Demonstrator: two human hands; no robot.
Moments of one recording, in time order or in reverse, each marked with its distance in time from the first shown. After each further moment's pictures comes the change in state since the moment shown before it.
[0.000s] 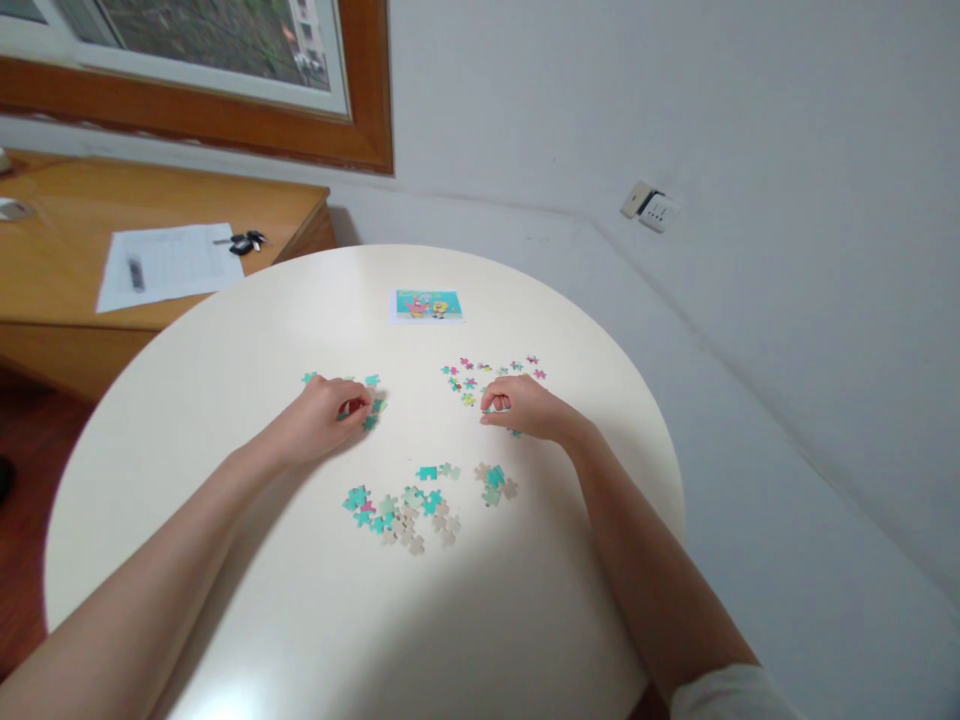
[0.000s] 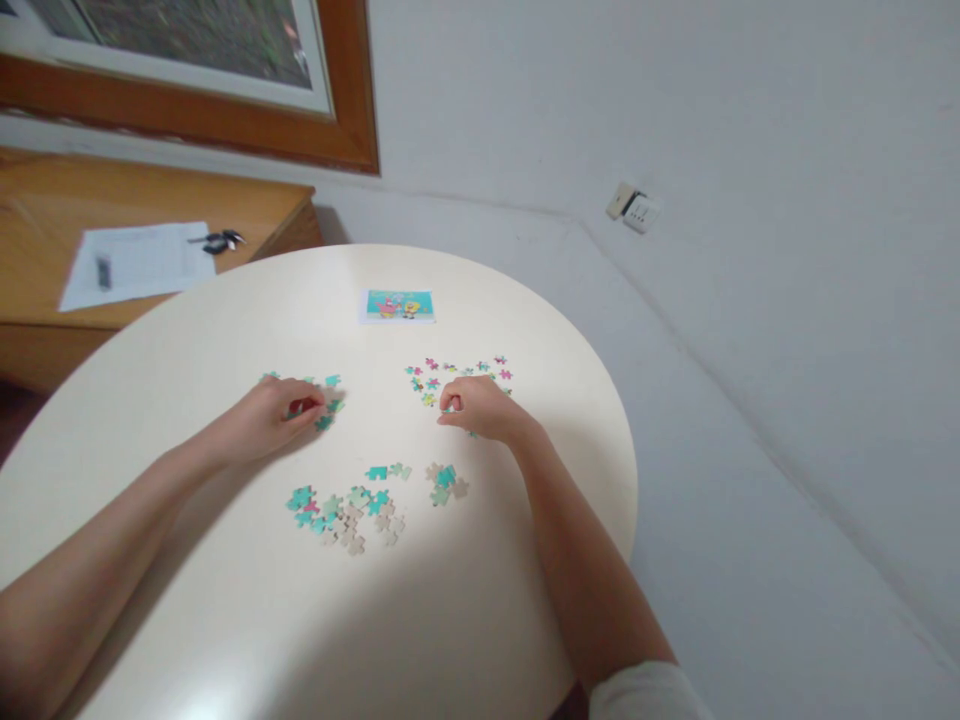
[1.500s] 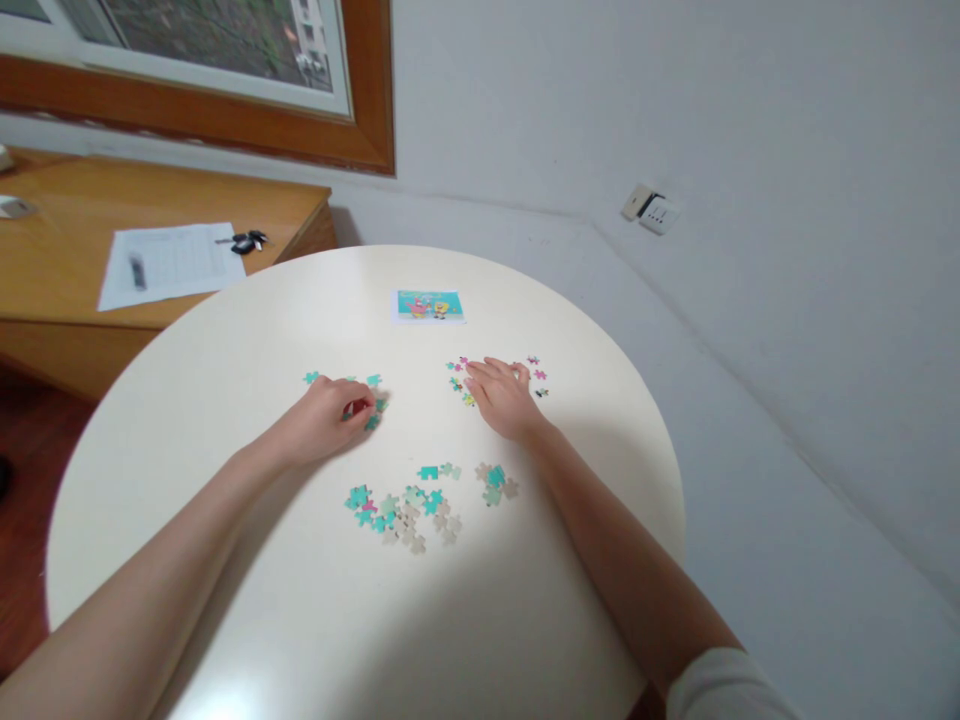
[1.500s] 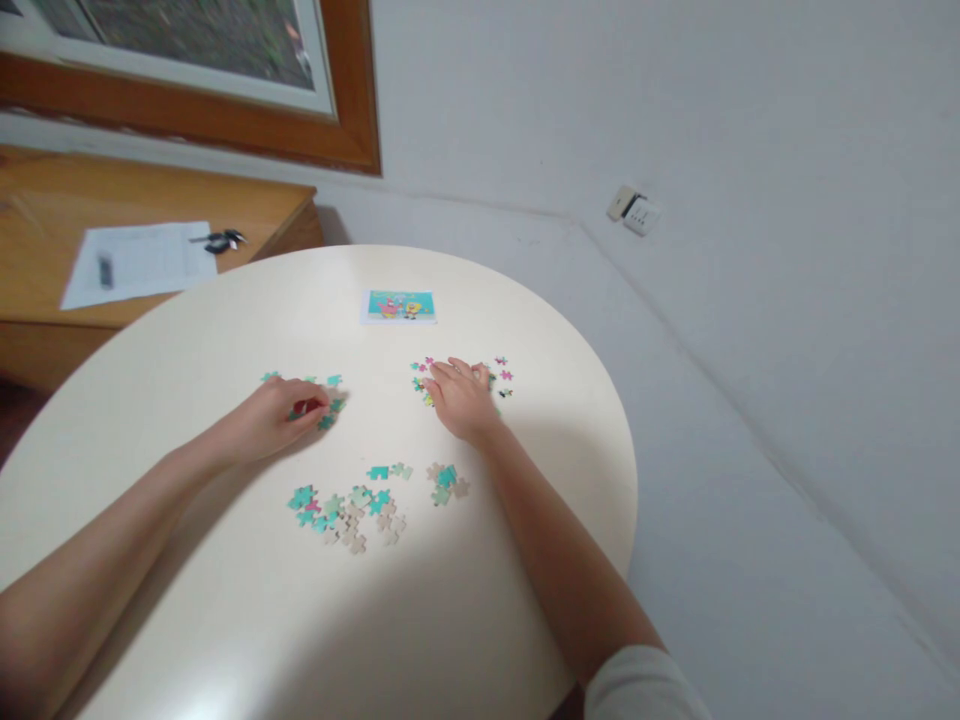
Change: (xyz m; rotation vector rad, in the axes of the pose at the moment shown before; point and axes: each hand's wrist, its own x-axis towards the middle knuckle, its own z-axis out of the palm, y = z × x) left_hand 0.001 0.004 0.001 0.036 0.018 0.016; right_hand 0.019 -0.010 0.037 -0.271 0.300 0.086
